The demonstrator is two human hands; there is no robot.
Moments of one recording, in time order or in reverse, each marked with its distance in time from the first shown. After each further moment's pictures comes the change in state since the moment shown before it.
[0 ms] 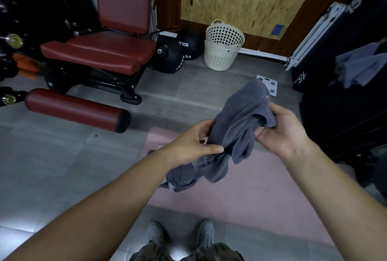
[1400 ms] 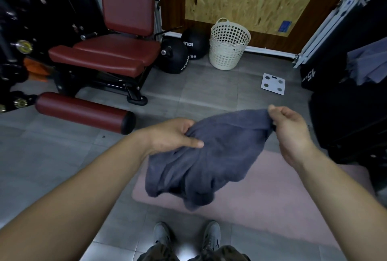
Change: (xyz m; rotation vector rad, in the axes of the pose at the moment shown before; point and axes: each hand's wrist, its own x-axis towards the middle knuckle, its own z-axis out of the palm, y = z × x) left_hand -0.013 0.039 -0.053 0.072 -0.188 -0.176; right_hand 0.019 0.004 -0.029 -0.671 0.189 -0.507
